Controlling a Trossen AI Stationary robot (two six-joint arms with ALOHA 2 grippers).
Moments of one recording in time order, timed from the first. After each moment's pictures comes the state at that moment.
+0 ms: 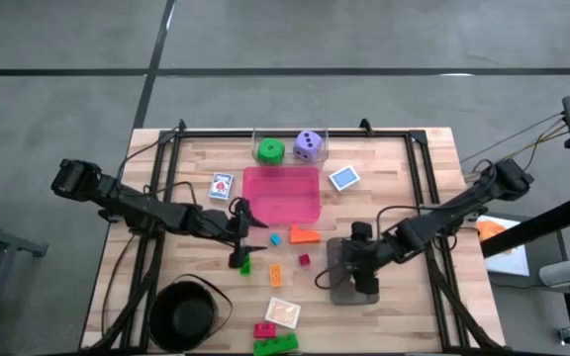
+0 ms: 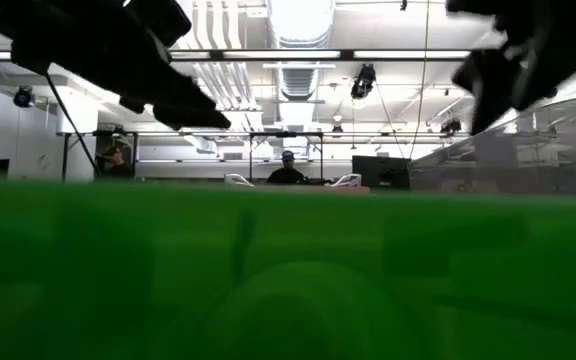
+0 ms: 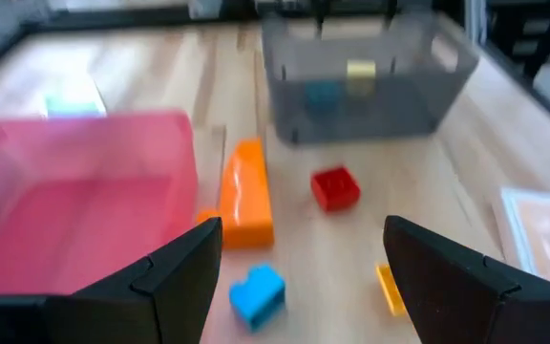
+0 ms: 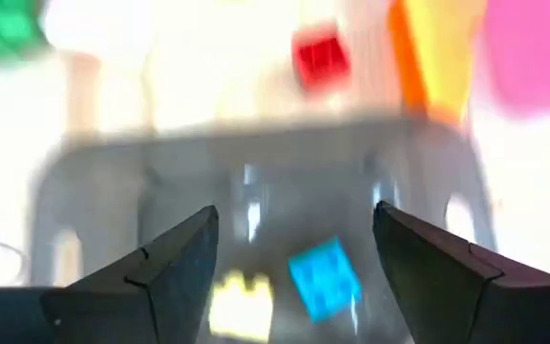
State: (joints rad) left arm -0.23 1.32 0.52 0.31 -0.15 -0.06; right arm 0.50 1.39 0.91 -0.54 0.22 0.51
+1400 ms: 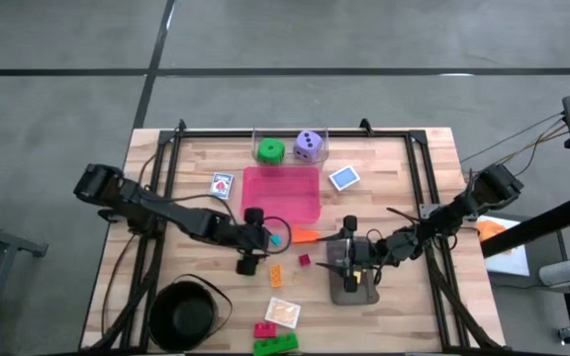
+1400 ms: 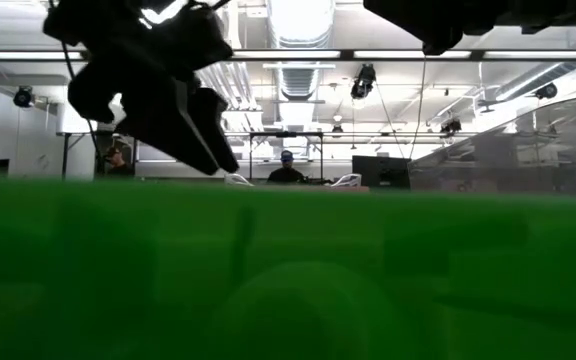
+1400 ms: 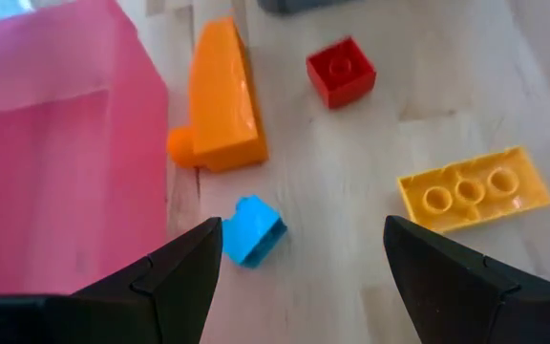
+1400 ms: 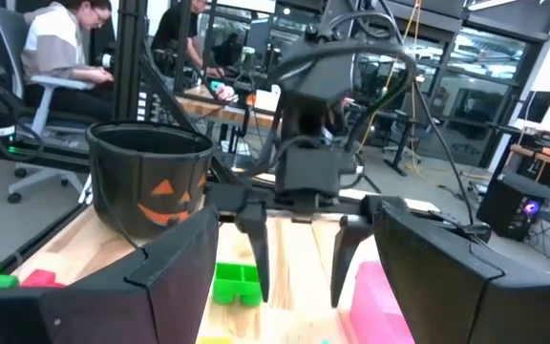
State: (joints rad) left arm -0.25 1.58 0.84 -0.17 -0.19 0.01; right arm 0.51 1.51 0.50 1.08 0.54 -0.19
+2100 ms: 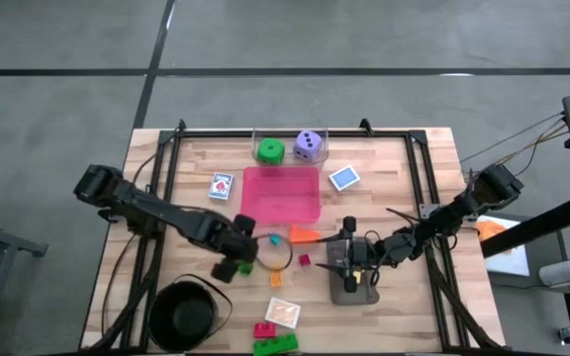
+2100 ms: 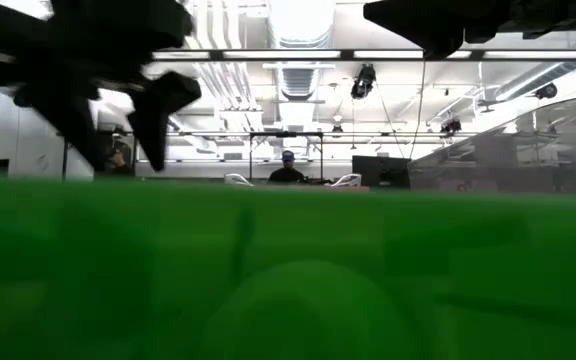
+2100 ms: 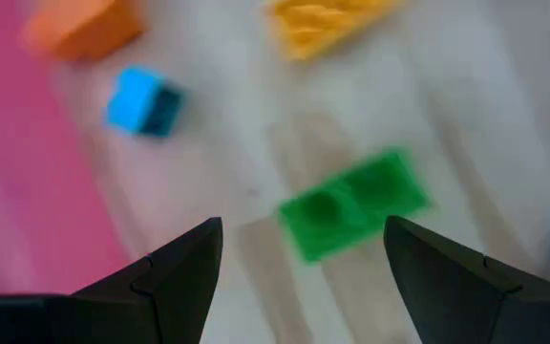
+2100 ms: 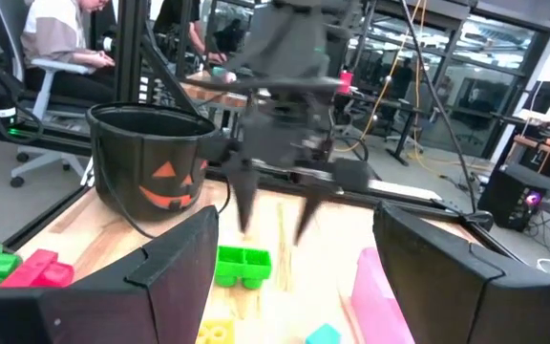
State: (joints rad) left arm -0.35 1.56 1.01 -0.72 -0.09 0.12; right arm 0.51 1.51 0.50 1.03 0.54 -0.18
